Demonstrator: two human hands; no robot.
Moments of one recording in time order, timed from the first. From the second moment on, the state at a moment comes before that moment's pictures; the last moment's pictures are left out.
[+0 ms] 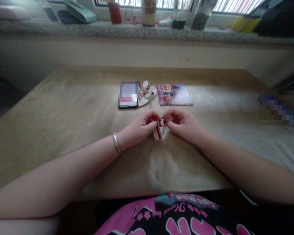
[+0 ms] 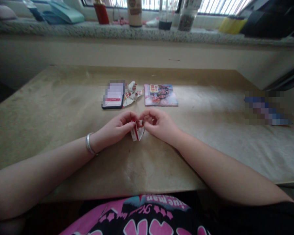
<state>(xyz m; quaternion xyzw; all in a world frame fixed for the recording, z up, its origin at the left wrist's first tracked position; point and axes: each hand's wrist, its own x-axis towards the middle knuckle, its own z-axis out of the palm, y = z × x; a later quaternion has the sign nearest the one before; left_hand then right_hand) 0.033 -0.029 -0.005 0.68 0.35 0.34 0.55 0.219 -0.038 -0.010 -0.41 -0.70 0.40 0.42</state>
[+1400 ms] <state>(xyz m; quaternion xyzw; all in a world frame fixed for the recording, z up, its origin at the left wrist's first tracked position) 0.030 -0.029 0.004 0.66 0.36 0.21 0.63 0.232 -0.045 0.002 -0.30 -0.90 0.07 0.31</state>
